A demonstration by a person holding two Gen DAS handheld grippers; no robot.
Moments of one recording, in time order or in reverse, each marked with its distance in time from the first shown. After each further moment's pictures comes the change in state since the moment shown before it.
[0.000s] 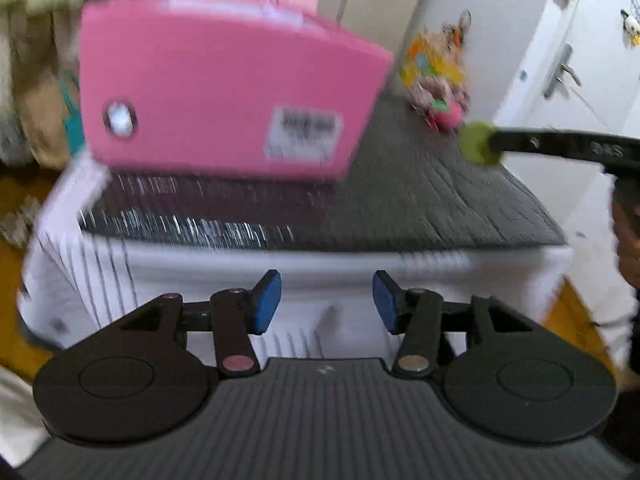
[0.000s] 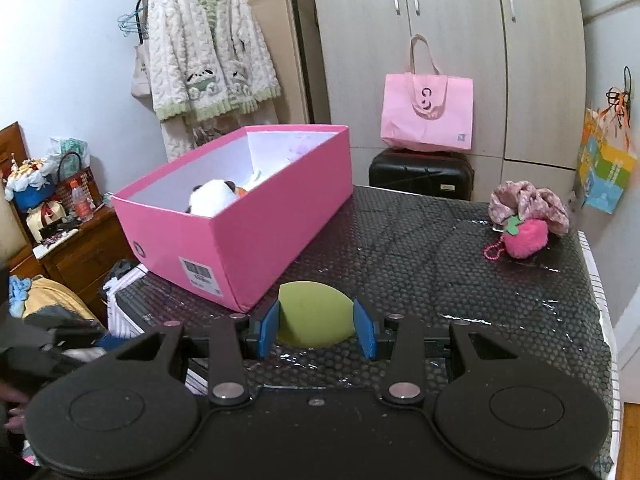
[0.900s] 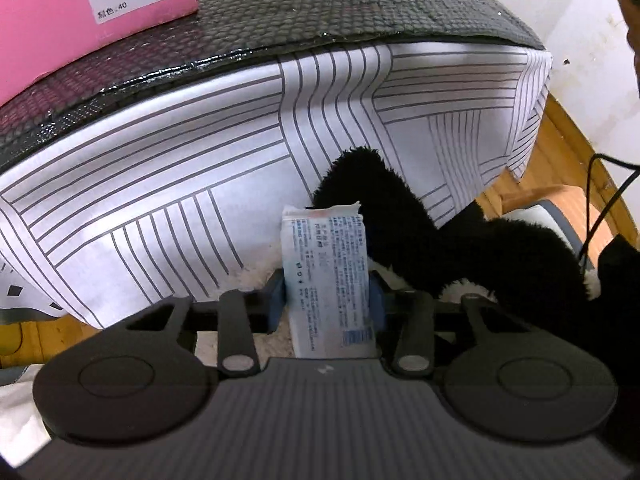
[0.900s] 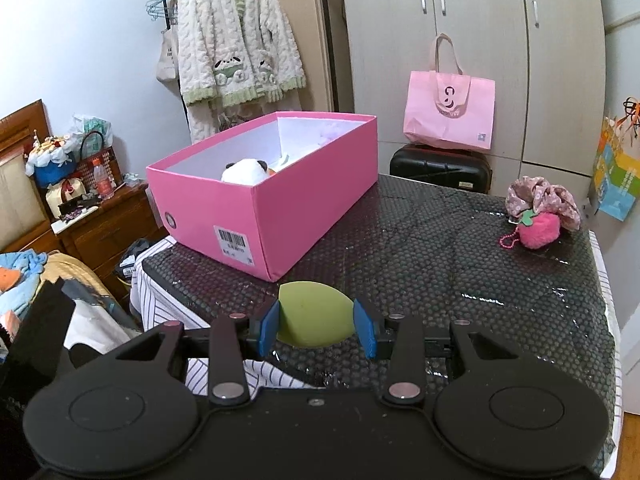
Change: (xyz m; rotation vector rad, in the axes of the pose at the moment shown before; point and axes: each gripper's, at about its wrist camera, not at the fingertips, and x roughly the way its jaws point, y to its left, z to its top) left arm 0.048 -0.067 -0.044 0.266 0.441 0.019; right arm -0.021 0.014 -0.018 -0.058 0.021 0.049
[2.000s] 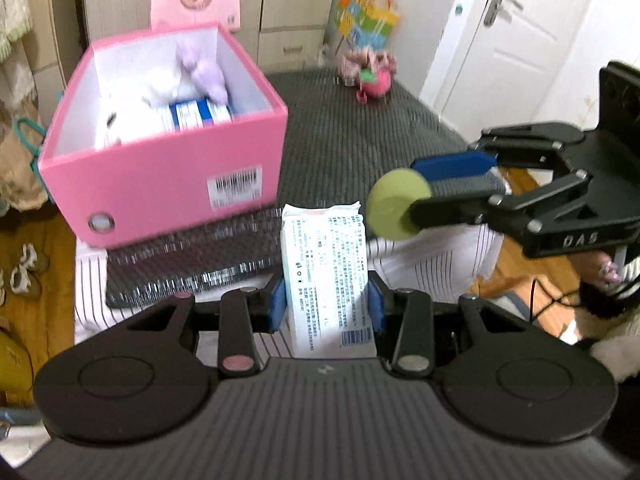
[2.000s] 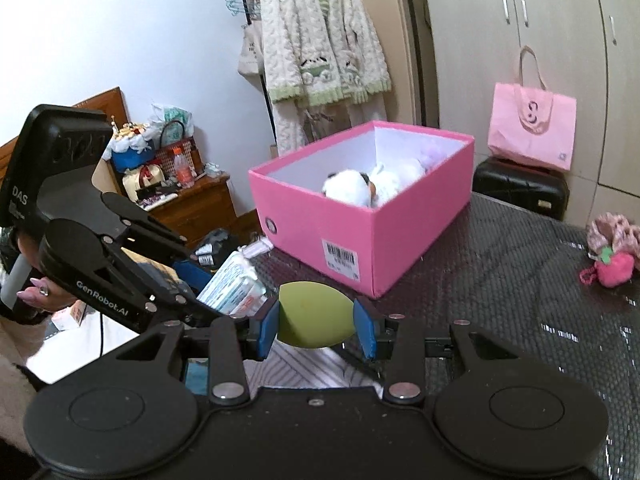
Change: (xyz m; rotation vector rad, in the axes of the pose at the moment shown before) left arm -0.149 0.041 0.053 -0.023 -0.265 -0.022; right arm -0.014 0.042 0.025 -0.085 0.002 0.233
